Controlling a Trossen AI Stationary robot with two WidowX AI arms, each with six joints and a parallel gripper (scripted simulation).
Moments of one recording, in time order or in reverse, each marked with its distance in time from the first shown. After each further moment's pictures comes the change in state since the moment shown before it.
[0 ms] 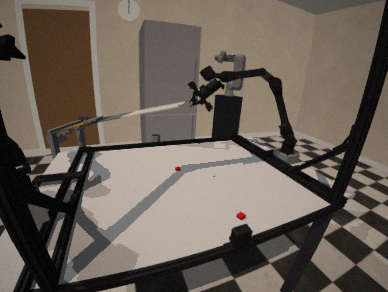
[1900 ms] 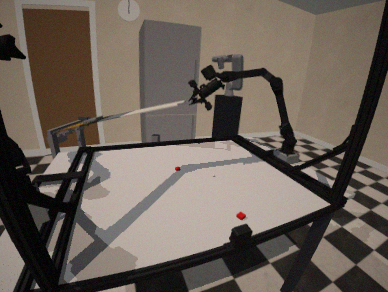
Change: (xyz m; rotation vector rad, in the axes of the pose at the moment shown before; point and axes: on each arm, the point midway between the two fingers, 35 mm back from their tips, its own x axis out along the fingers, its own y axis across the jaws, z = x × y) left arm 0.000 0.000 0.000 0.001 0.000 -0.001; right arm -0.004 0.008 0.000 -0.001 -0.001 0.047
